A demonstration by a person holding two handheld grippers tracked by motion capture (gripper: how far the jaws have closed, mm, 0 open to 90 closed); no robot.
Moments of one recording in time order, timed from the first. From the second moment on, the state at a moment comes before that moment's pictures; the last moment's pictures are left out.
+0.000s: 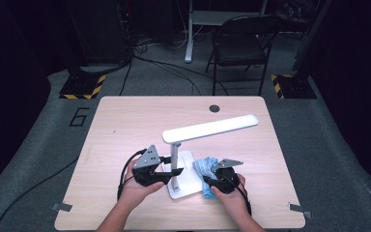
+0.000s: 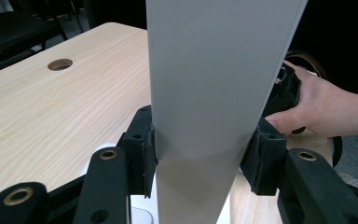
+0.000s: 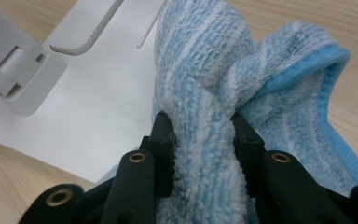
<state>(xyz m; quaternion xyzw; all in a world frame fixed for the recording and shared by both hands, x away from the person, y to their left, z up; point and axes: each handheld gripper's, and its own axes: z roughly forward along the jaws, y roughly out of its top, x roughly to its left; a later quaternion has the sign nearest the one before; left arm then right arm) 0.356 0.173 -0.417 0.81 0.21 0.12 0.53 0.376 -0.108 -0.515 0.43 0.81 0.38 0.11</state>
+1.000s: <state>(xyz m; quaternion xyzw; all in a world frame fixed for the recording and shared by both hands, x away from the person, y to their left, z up) 0.360 0.176 -0.417 0.82 0.20 0.11 0.53 0.473 -0.063 -0.511 0.45 0.80 0.37 0.12</state>
